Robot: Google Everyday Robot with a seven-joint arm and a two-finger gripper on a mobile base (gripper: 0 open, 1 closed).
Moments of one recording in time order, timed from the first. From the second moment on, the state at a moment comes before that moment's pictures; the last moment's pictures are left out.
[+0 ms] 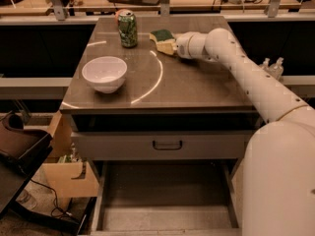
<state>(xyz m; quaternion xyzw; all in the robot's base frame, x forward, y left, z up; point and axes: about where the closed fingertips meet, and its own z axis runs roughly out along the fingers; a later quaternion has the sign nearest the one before) 0.892 -0.054 0.835 -0.29 0.75 0.19 0.57</state>
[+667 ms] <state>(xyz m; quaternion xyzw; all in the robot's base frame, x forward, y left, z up) 0.892 -0.054 0.836 -0.29 0.75 0.19 0.57</state>
